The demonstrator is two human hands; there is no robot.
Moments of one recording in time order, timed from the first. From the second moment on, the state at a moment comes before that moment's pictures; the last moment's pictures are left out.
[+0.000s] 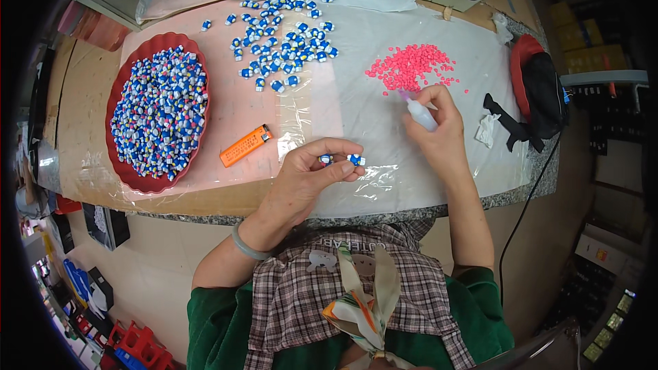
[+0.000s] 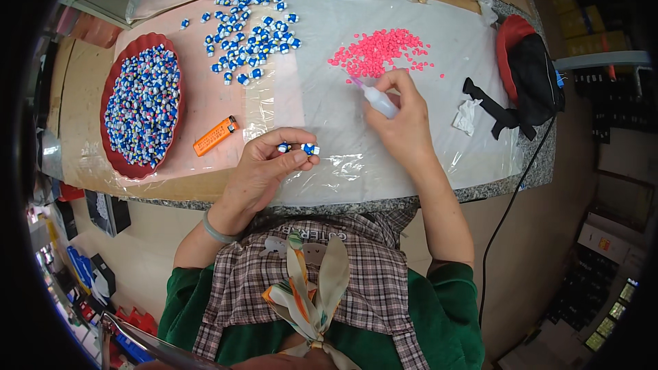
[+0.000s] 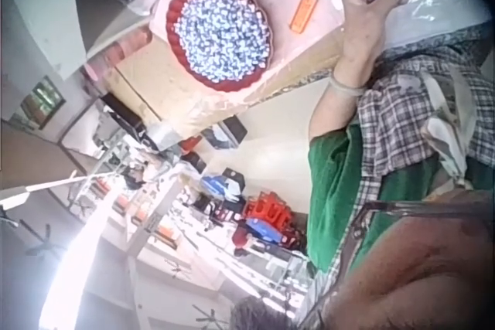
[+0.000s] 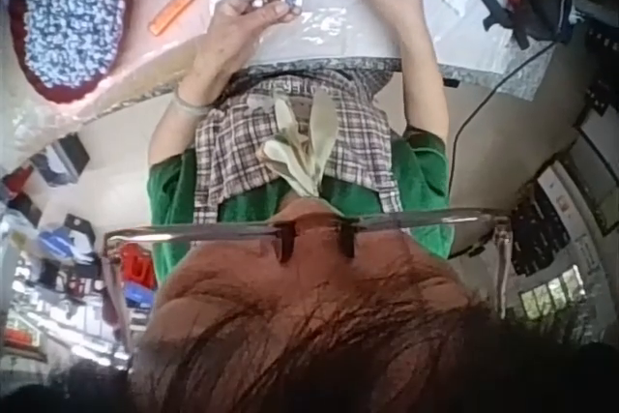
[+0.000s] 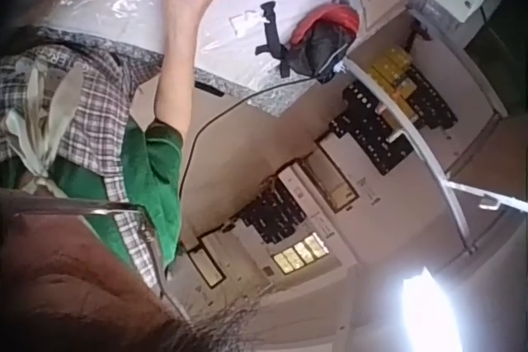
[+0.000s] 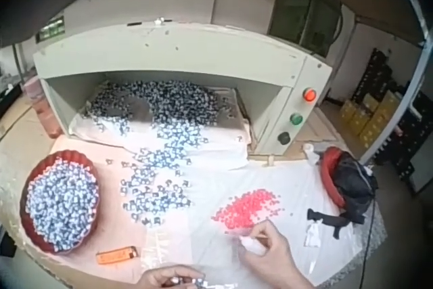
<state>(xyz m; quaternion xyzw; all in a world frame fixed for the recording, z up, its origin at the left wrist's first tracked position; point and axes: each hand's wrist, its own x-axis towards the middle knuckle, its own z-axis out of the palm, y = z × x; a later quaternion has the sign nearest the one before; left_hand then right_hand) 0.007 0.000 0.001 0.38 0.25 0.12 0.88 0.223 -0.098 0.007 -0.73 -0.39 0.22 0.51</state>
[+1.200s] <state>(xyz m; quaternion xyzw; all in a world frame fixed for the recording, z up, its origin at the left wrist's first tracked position) 0.006 0.000 -0.003 0.38 0.23 0.12 0.89 0.235 -0.073 0.021 -0.71 -0.60 0.15 0.32</state>
